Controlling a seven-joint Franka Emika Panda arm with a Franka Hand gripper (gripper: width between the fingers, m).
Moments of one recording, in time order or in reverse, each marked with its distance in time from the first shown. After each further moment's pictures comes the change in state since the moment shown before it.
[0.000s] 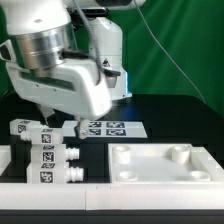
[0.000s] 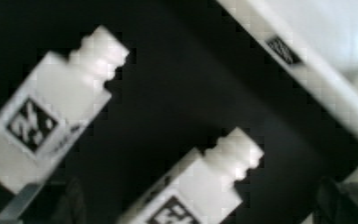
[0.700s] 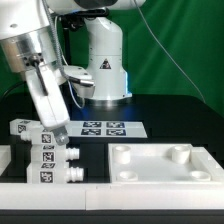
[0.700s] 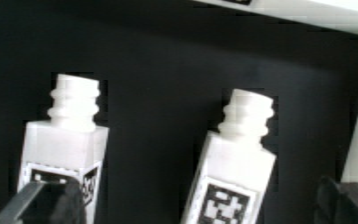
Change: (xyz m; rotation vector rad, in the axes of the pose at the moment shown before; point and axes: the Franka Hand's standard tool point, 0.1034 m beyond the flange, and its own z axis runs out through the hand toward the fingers) arm 0.011 0.014 0.005 0.122 -0.061 0.448
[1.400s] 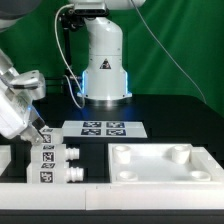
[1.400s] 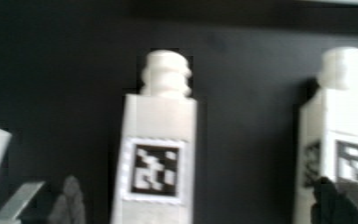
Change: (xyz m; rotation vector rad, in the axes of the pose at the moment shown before) arm 0.036 0.059 0.011 0.003 -0.388 0.049
